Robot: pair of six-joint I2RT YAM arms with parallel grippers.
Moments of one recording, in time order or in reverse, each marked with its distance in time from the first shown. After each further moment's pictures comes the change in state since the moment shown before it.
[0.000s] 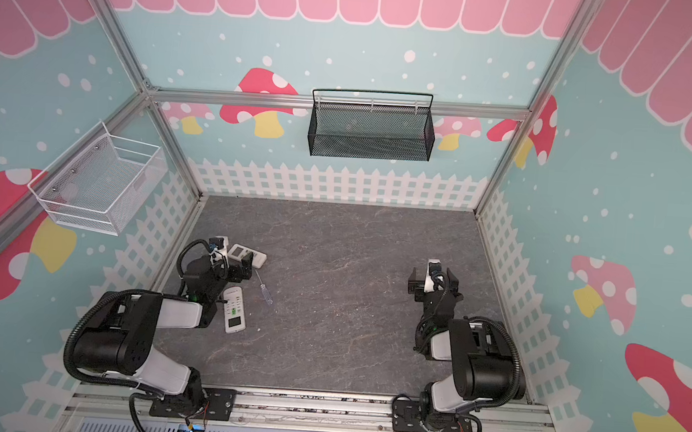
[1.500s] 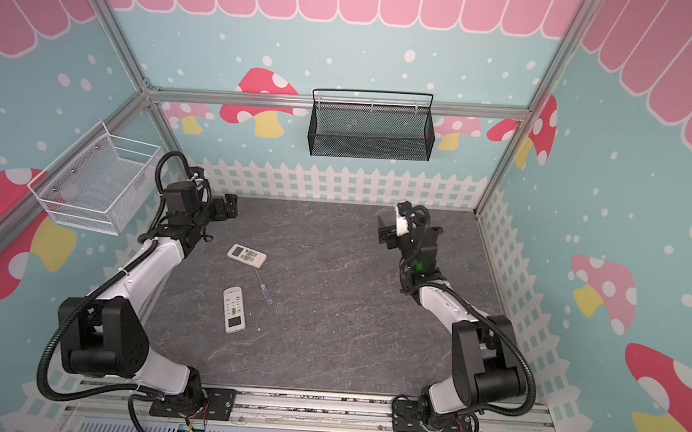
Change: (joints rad) left arm 0.058 -0.019 0.866 -1.043 -0.075 -0.088; right arm 0.272 0.035 0.731 -0.646 -0.198 0.025
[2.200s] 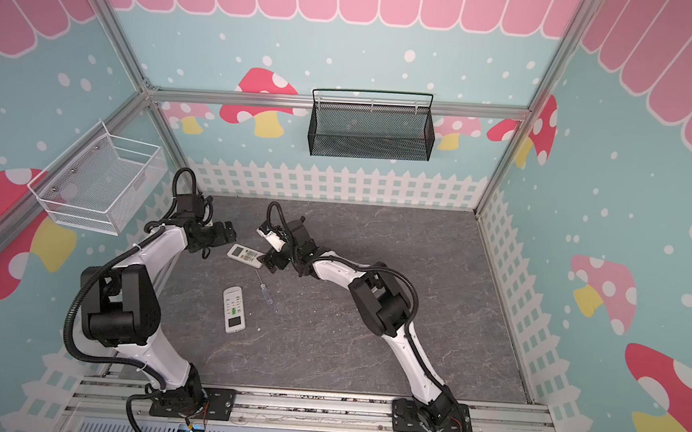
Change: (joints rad) left arm 0.088 0.185 0.043 -0.374 0.048 -0.109; right arm 0.521 0.877 0.988 -0.551 -0.162 -0.070
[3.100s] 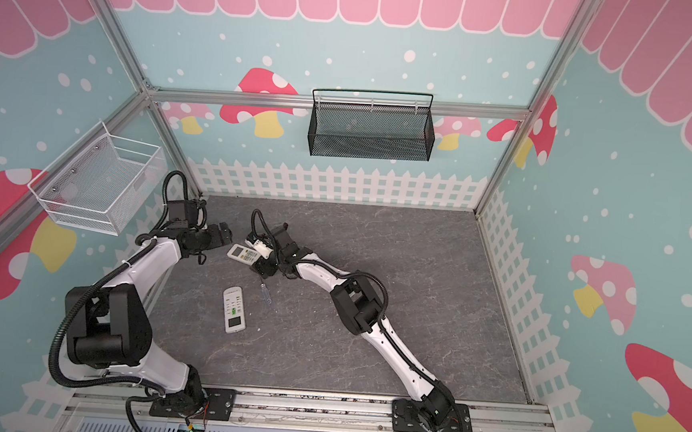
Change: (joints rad) left arm 0.000 -0.138 -0.134 0.097 -0.005 -0.003; right arm 0.027 0.326 0.432 -0.241 -0.028 -0.002
